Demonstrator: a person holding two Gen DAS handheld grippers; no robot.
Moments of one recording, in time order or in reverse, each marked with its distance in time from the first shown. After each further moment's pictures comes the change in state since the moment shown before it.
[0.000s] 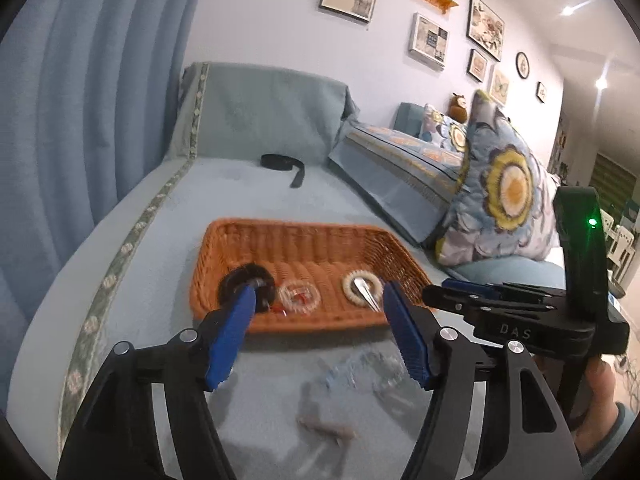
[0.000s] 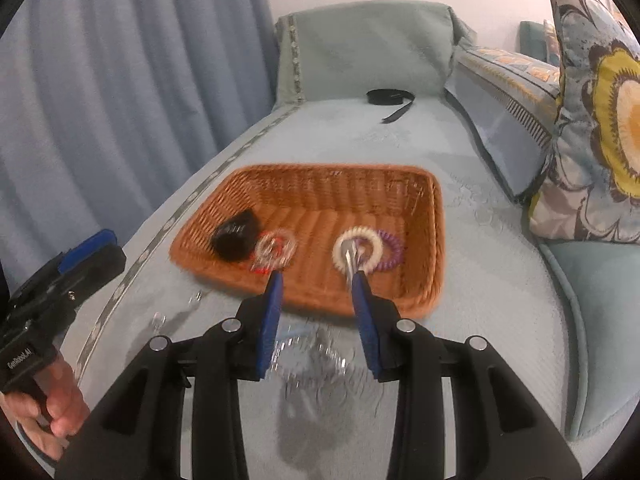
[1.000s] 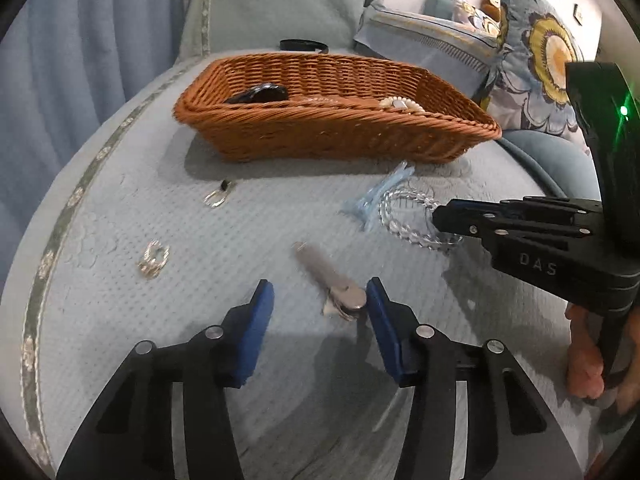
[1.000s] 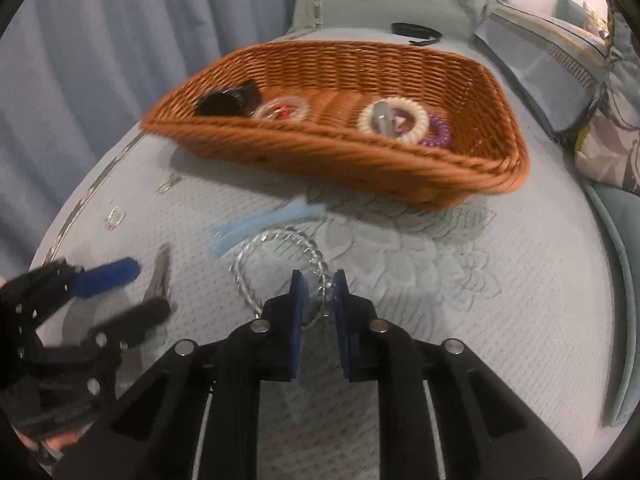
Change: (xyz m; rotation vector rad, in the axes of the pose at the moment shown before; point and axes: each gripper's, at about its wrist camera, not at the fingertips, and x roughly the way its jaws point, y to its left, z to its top) left arm 0.053 0.010 -0.099 0.024 0.373 0.133; right arm 0.072 0.016 -0.063 -0.098 0.209 -0.017
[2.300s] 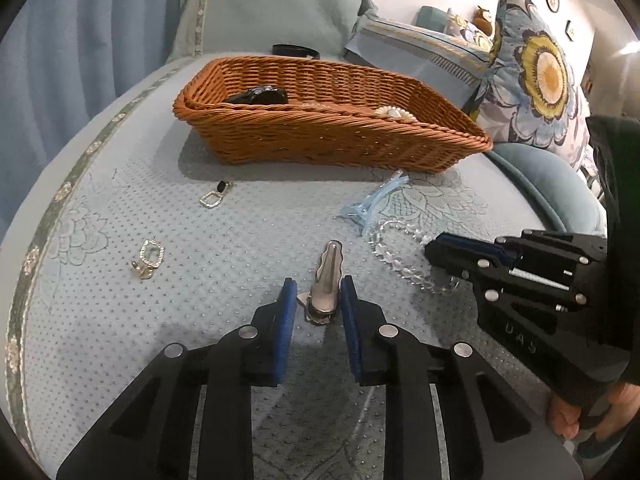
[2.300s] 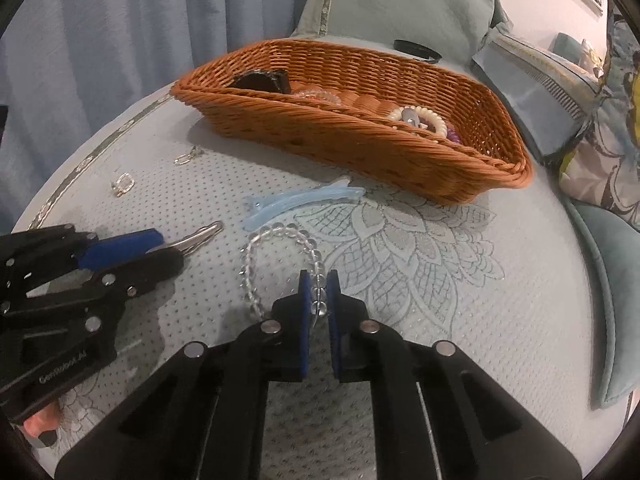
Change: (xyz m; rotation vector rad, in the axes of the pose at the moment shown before) left arm 0.001 0.007 0.001 -0.024 -0.034 -0.080; right arm -0.007 0.036 -0.020 -0.079 -0.038 -0.109
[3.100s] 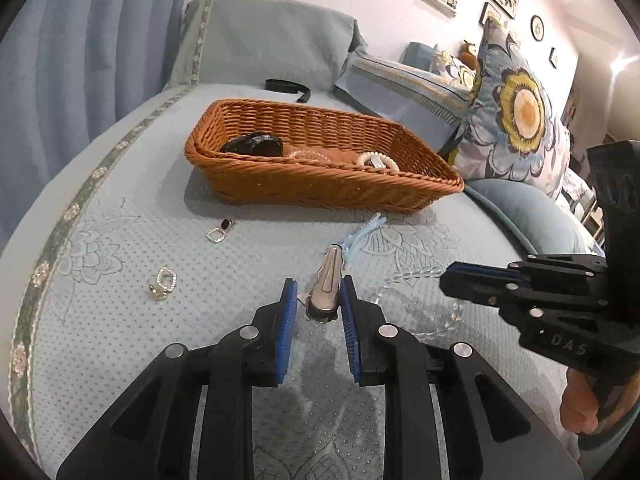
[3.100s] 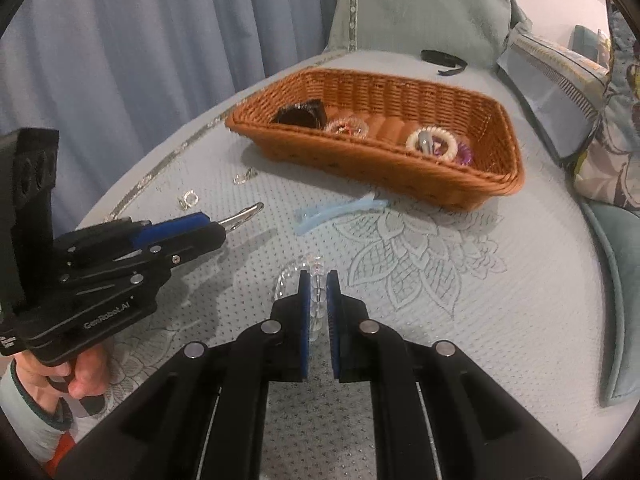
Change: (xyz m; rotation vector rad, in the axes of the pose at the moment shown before) left arm -0.031 0.004 0.003 -0.022 -0.132 -0.054; right arm -0.050 -0.008 0.003 0.020 -0.049 0.160
